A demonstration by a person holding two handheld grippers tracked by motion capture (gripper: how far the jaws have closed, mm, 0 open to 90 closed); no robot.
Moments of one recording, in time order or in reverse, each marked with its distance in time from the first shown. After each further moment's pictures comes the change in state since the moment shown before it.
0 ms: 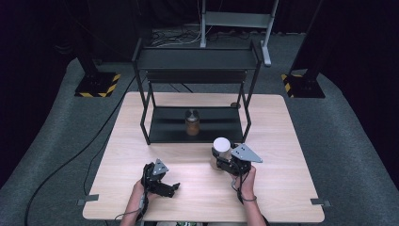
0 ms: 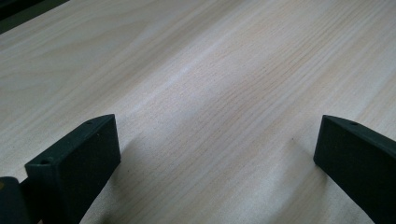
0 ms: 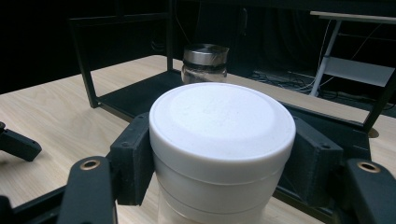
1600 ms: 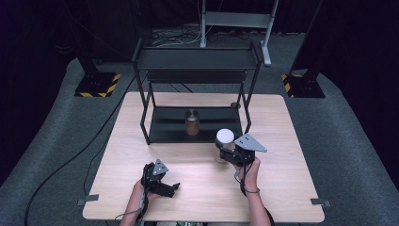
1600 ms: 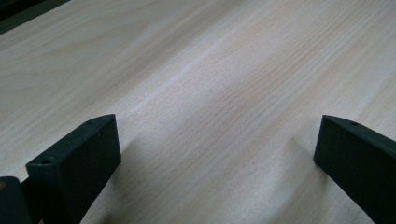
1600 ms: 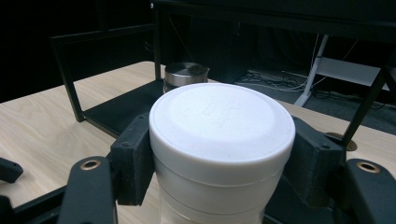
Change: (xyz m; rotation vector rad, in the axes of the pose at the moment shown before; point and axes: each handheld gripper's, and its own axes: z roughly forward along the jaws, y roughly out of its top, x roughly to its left) left arm 0.000 0.000 0.000 0.000 0.002 0.000; right arm -0.015 0.032 0.004 0.014 -0.021 -0.001
